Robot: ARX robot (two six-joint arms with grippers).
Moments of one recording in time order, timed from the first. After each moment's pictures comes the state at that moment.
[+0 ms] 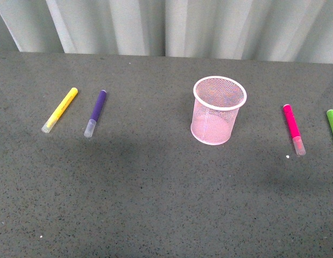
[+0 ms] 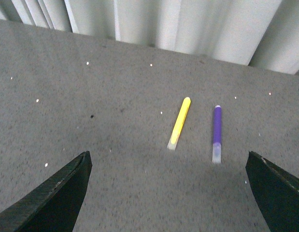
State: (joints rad) left arm -0.04 0.90 0.32 0.21 -0.23 -0.13; right arm 0.00 0.01 0.02 0.00 0.00 0.00
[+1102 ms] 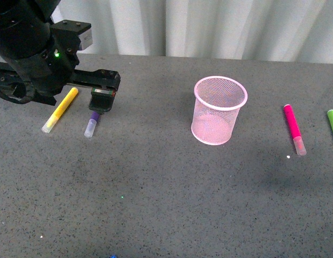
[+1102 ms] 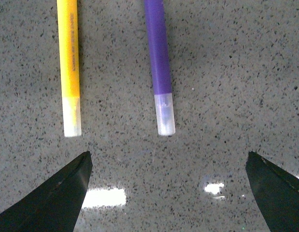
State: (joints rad) left arm -0.23 2.03 1.27 -0.37 -0.13 -0.04; right arm 0.00 0.01 0.02 0.00 0.00 0.00
